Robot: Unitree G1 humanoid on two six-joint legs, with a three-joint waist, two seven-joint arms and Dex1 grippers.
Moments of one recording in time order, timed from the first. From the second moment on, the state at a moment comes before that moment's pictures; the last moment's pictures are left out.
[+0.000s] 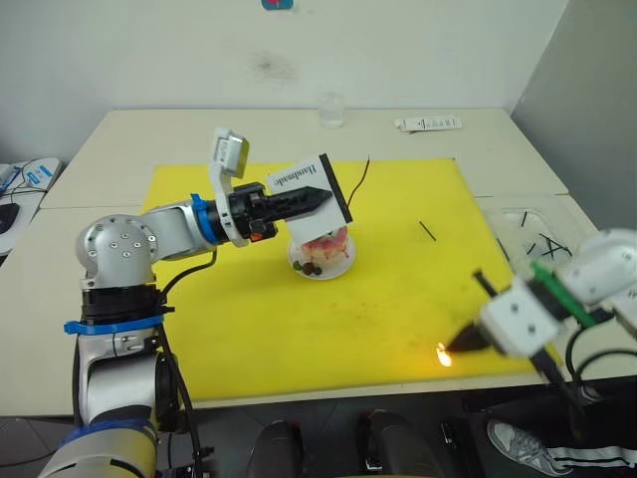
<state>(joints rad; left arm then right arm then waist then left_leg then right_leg) -0.75 0.53 0.24 0.07 -1.14 1.28 -0.78 -0.57 -1.09 0.21 -0.38 0.35 0.23 1.45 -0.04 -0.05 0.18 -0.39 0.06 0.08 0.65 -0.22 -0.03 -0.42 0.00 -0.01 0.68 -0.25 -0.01</state>
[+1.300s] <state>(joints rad) -0.30 0.72 0.43 -0.27 -1.46 1.27 -0.47 -0.83 -0.30 0.29 -0.15 0.16 0.46 0.66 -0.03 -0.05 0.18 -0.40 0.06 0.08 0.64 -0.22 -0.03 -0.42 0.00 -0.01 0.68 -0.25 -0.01</state>
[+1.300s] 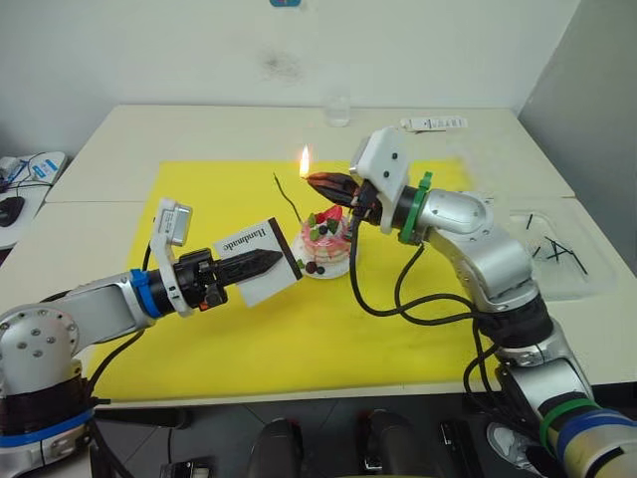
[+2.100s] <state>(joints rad) -0.26 0.76 0.42 -0.30 -1.53 1.19 -0.42 -0.89 -0.19 0.34 0.01 0.02 0.30 0.65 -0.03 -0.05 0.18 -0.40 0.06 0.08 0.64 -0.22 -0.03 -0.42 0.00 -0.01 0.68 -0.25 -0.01</state>
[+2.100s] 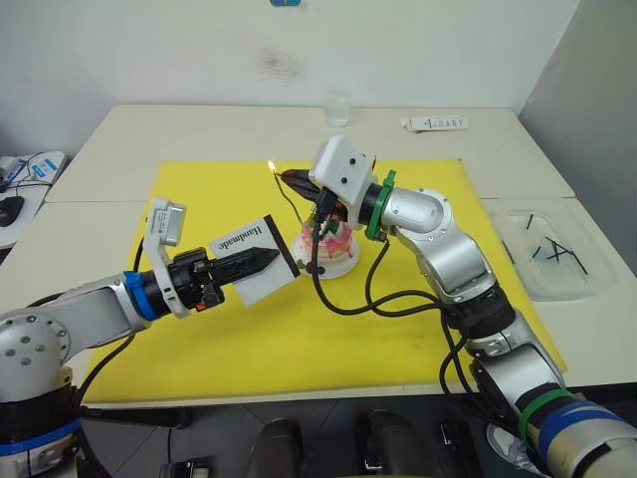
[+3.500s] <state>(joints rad) -0.27 0.76 0.38 -0.28 -1.53 1.18 -0.45 -0.88 -0.21 0.27 0.01 0.02 0.31 0.61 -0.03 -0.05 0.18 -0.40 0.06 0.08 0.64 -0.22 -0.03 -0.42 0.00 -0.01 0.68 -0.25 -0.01</state>
